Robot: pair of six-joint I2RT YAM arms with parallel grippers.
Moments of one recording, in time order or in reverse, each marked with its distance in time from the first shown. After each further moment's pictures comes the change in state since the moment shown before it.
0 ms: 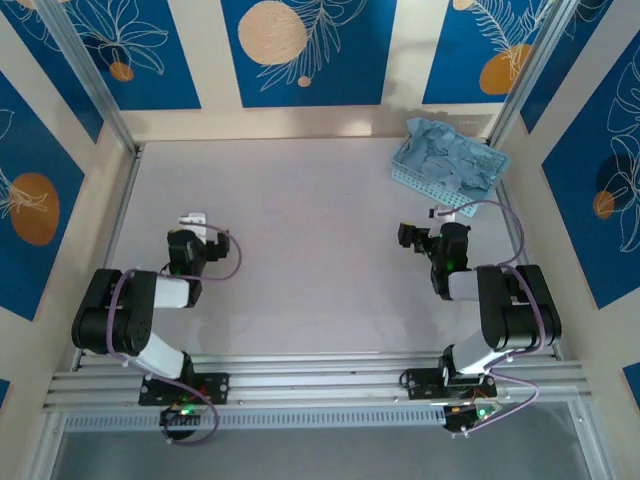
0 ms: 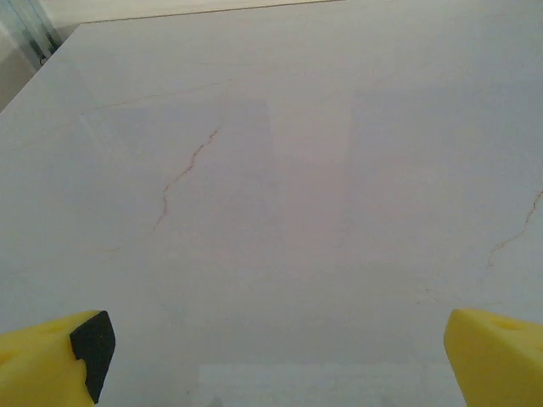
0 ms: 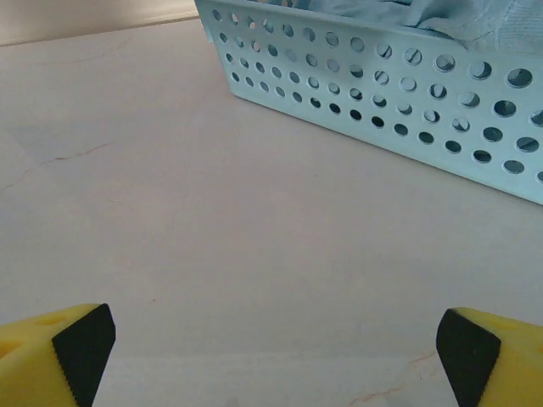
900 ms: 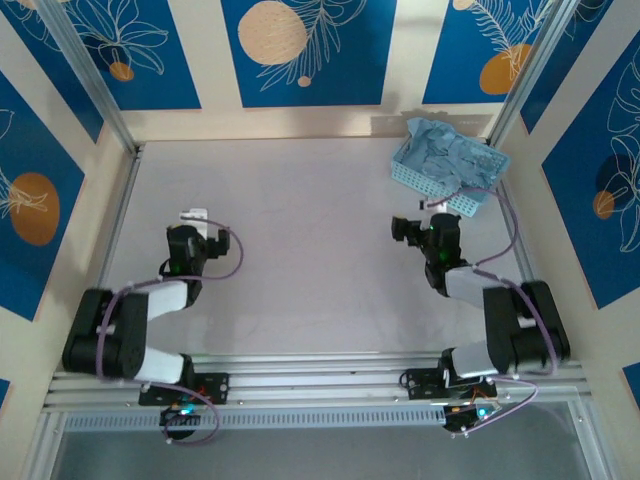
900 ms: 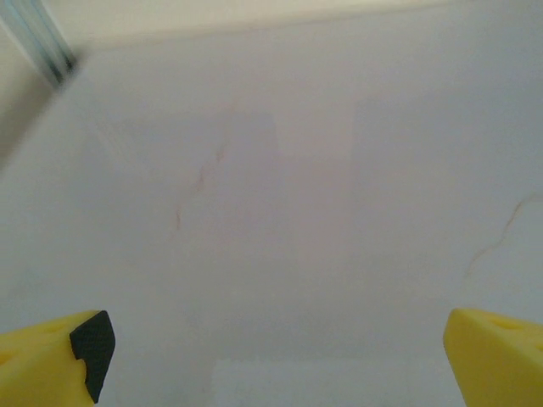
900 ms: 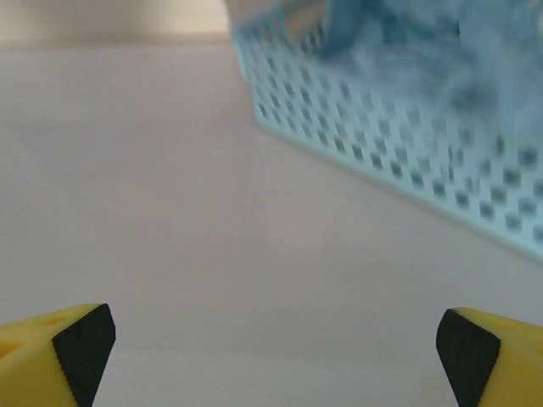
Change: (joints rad) left arm -0.069 -0.206 0.044 -0.202 -0.089 0.034; right arm 0.132 -0.180 0.124 -0.267 0.146 -0.018
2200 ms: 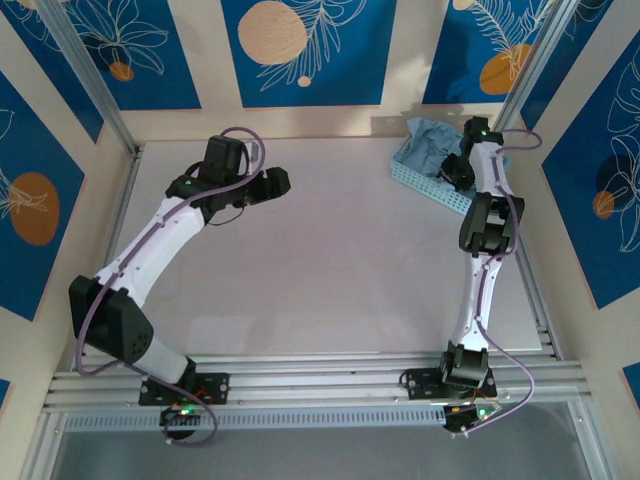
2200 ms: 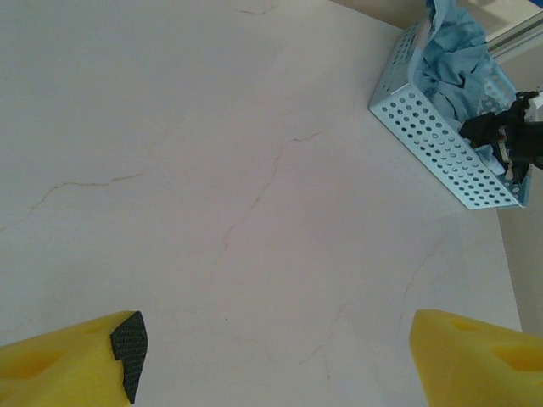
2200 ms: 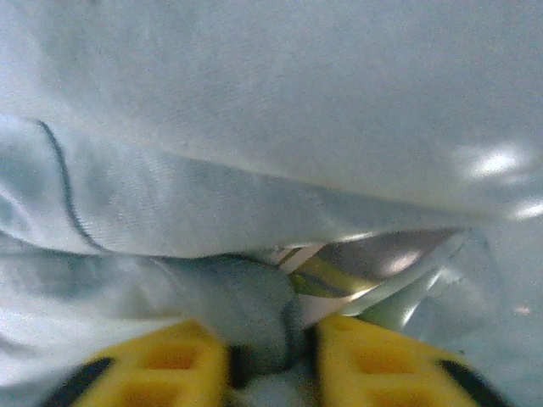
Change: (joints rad) left arm -0.268 0.179 1.021 -1.206 0.422 -0.633; right arm -0.343 1.211 1.894 -1.589 -0.243 0.497
